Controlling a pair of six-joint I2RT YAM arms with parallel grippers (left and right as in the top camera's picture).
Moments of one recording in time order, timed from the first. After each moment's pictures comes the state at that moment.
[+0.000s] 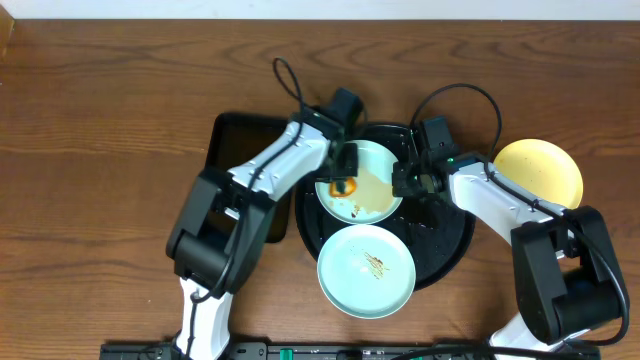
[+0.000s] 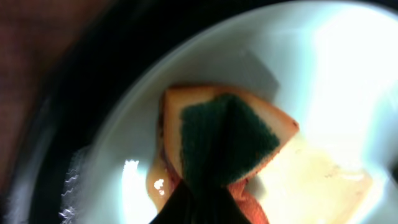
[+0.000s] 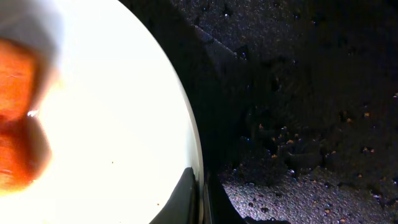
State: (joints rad) left arm -0.53 2.08 1.48 -0.79 0.14 -0.53; right arm 0.33 1.79 0.97 -0.39 -0.11 0.32
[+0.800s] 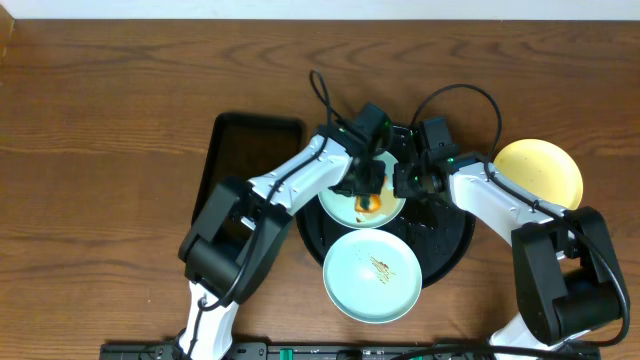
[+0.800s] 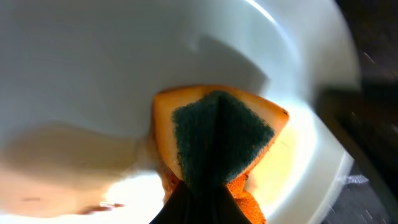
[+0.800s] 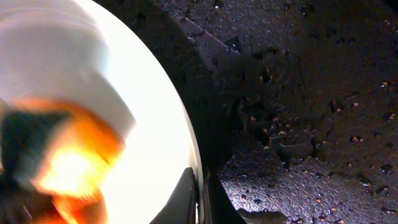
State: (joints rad) left arm -0.64 2.09 1.47 -0.73 0.20 -0.47; right arm 0.33 1.79 0.97 -0.41 -0.10 0.32
